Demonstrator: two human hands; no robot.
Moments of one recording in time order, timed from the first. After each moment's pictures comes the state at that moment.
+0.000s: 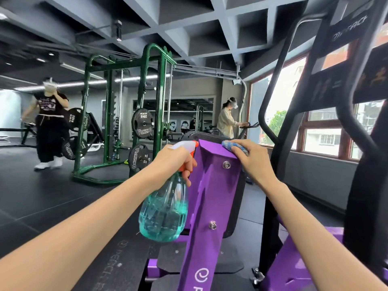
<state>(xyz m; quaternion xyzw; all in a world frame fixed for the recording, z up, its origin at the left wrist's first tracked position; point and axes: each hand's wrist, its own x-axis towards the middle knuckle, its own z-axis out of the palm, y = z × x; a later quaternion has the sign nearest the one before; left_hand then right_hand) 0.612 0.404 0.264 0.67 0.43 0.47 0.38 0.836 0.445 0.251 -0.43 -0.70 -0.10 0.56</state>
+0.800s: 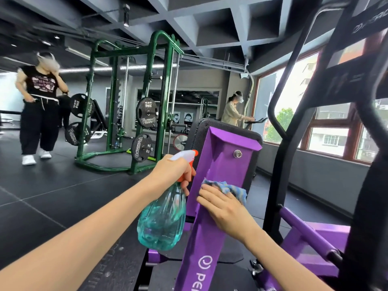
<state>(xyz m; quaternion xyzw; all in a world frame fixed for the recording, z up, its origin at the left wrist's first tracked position) 0.596 0.415 0.213 0.64 0.46 0.48 0.39 0.787 0.457 0.115 -0.23 -0.81 -0.44 0.32</state>
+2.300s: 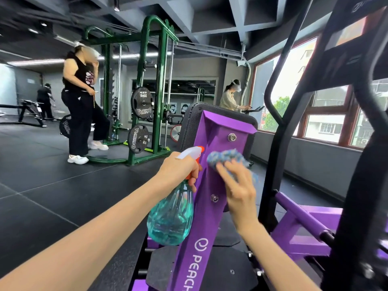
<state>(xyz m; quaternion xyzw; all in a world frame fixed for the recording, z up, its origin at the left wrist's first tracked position) 0.625 0.413 0.184 0.64 0.43 0.49 0.40 0.804 0.447 0.096 -0.37 -0.66 -0.32 0.57</state>
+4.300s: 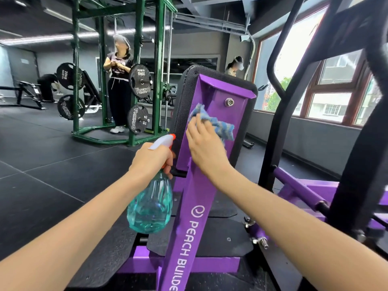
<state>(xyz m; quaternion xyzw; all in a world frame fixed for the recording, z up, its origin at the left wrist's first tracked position) 0.602 0.389 0.137 0.58 0.56 0.50 0.32 0.743 0.449 0.143 -0.46 -0.67 -0.56 0.17</state>
